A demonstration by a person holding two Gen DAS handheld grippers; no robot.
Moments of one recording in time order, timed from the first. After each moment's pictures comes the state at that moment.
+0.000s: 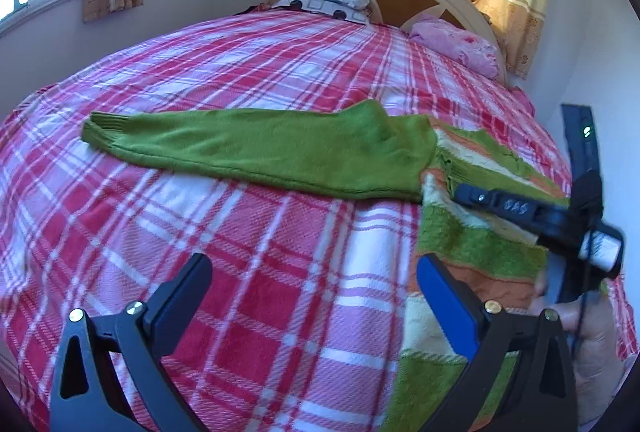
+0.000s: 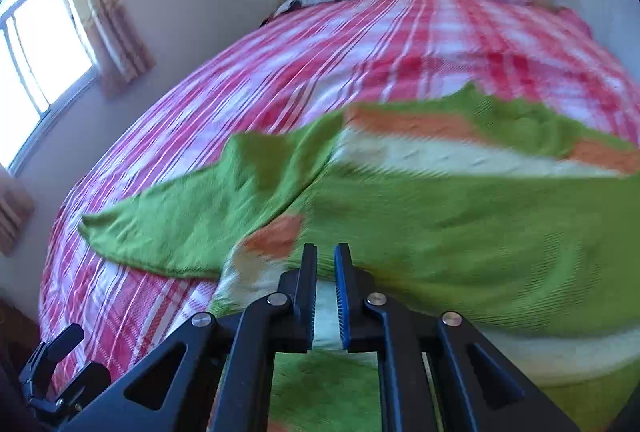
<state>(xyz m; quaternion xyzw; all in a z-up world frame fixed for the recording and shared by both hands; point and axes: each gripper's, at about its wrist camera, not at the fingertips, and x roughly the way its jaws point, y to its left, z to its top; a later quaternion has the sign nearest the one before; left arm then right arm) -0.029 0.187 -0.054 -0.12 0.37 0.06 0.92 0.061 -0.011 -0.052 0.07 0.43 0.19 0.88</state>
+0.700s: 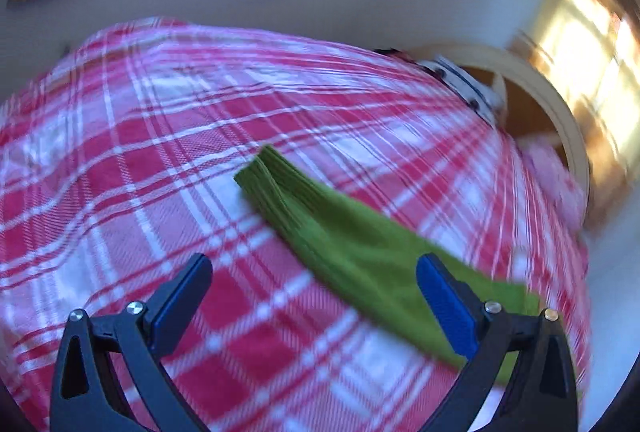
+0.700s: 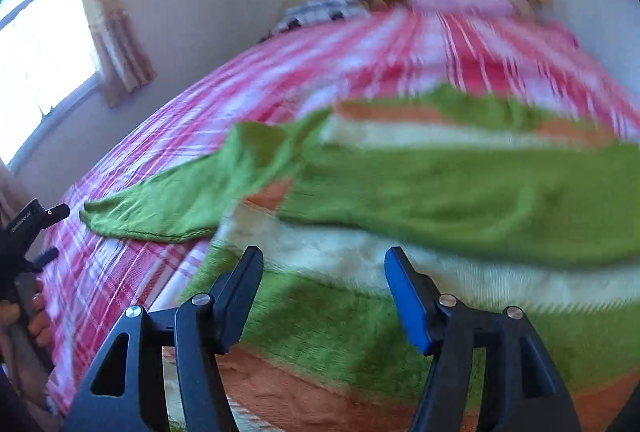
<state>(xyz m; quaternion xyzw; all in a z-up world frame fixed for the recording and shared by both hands) 0.004 0.372 -0.060 -0.33 0.30 0.24 0.87 0.012 -0.048 -0.051 0.10 0.39 0.16 0.90</state>
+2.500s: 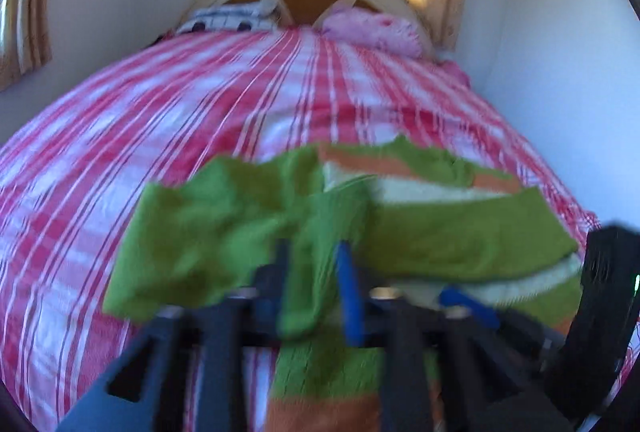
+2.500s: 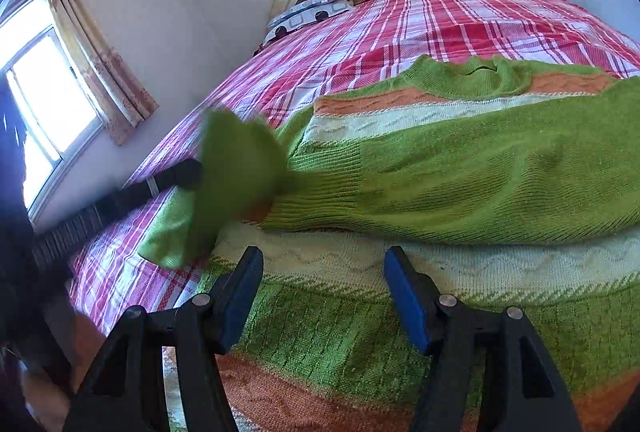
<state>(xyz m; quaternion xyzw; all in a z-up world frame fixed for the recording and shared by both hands) 0.070 0.107 -0.037 -0.06 0.36 -0.07 0.93 0.015 -0.062 -0.061 0.16 0.38 0.17 0.89</state>
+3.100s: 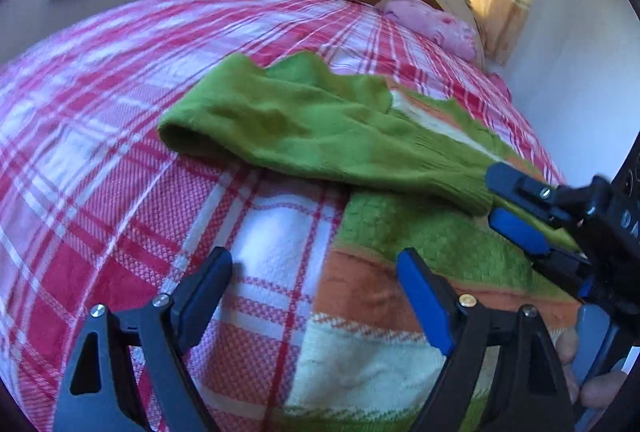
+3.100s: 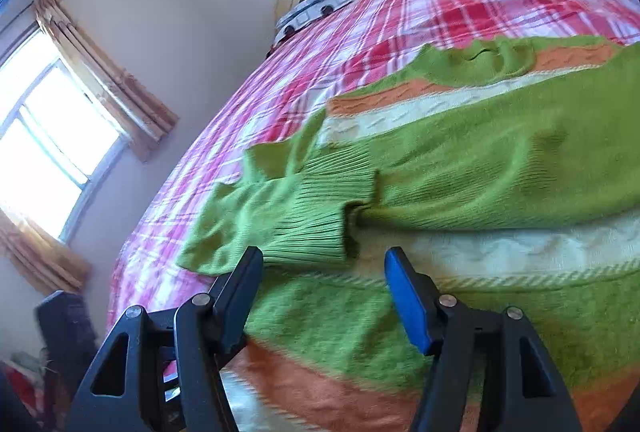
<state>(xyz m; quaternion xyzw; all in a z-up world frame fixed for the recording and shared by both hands) 0.013 0.134 -0.092 -0.16 0.40 -0.01 0.90 0.018 -0.074 -0.050 0.25 0.40 0.21 0.85</state>
